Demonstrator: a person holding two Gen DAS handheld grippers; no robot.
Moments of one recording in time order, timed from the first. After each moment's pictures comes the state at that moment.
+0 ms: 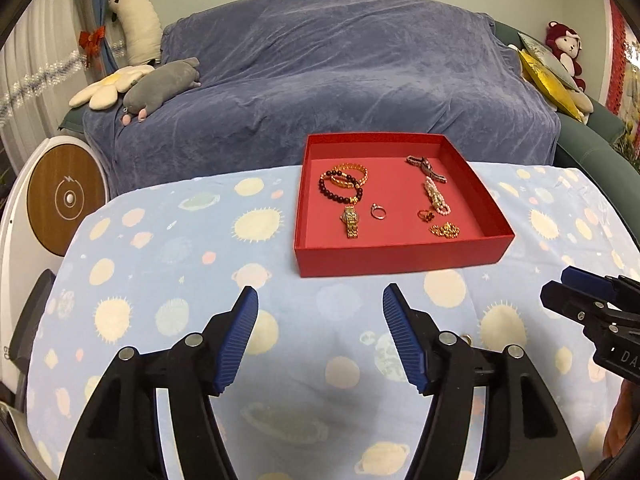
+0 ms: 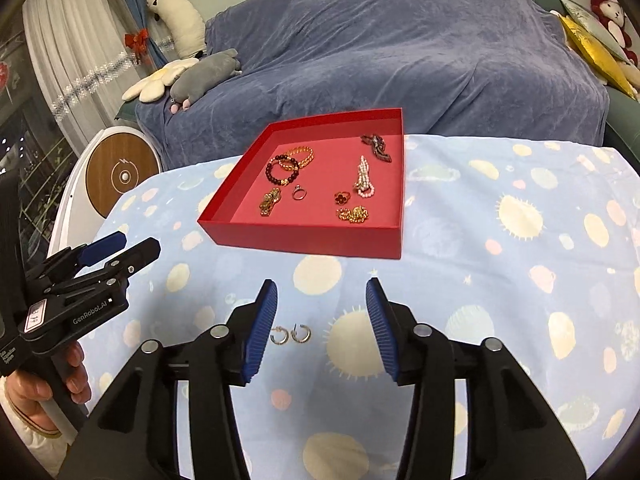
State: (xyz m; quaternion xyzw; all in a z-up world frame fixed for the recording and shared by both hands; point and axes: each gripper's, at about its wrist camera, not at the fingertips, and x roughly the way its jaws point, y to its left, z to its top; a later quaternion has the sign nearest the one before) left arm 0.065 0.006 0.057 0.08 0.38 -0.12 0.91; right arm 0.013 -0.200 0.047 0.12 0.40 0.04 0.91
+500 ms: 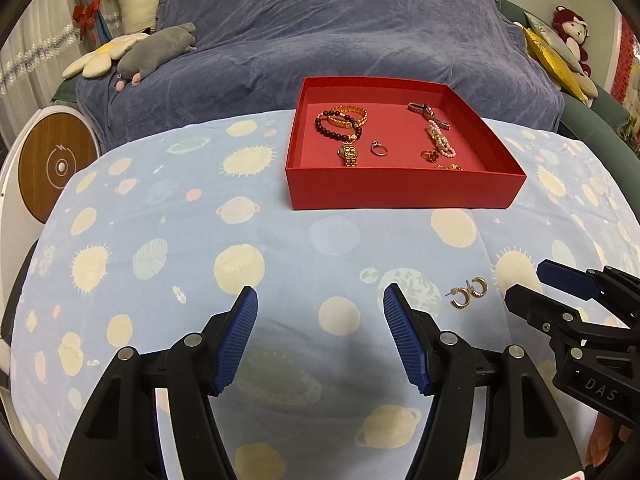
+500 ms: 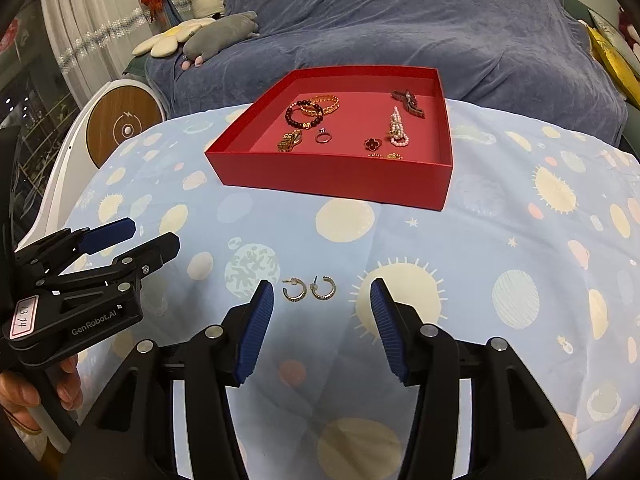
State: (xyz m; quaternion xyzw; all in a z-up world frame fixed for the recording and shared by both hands) left arm 0.052 0.010 0.008 0.08 0.43 -0.12 0.89; right arm 0.017 -0.164 -0.001 0.07 0.44 0.06 0.89
